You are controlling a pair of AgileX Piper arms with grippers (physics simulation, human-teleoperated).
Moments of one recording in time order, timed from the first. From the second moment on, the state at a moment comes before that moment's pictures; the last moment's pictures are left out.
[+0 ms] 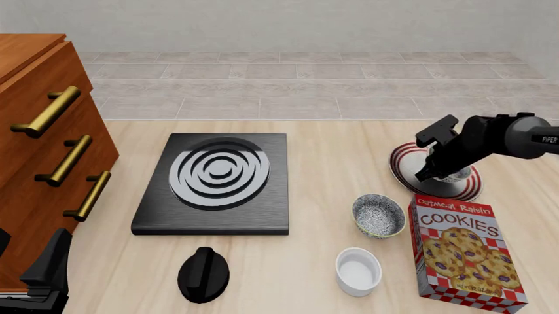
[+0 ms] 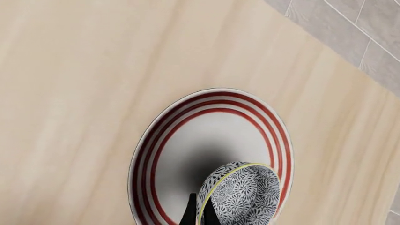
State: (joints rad) left arm 0.00 0.00 0.00 0.00 0.00; right arm -0.12 2.00 -1.30 0.42 -0.63
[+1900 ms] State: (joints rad) left arm 0.00 0.00 0.00 0.00 0.00; right arm 0.03 1.36 -0.91 0.39 -0.49
